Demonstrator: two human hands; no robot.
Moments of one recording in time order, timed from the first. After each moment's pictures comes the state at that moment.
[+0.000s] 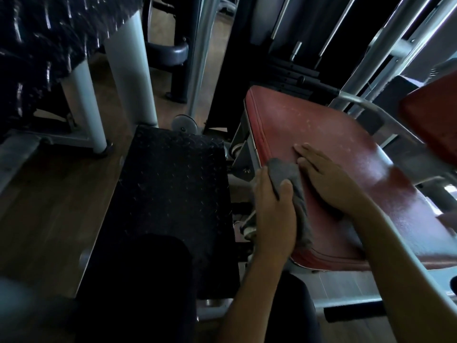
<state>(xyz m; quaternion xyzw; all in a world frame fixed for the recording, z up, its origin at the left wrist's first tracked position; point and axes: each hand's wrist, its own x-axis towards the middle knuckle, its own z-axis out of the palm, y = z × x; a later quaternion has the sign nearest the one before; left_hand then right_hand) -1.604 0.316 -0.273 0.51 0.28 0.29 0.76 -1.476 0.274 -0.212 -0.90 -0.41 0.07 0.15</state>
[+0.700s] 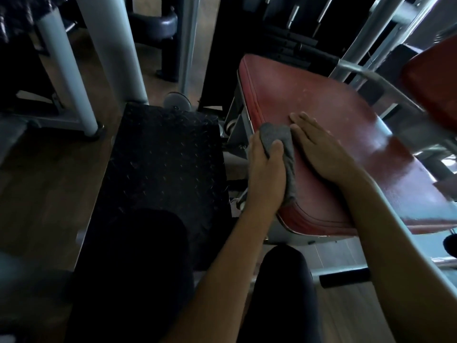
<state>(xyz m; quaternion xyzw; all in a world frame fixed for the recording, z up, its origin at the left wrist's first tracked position) -1.600 0.332 -0.263 0.52 0.27 0.28 0.76 -1.487 0.272 -0.216 -0.90 -0.40 0.05 0.14</state>
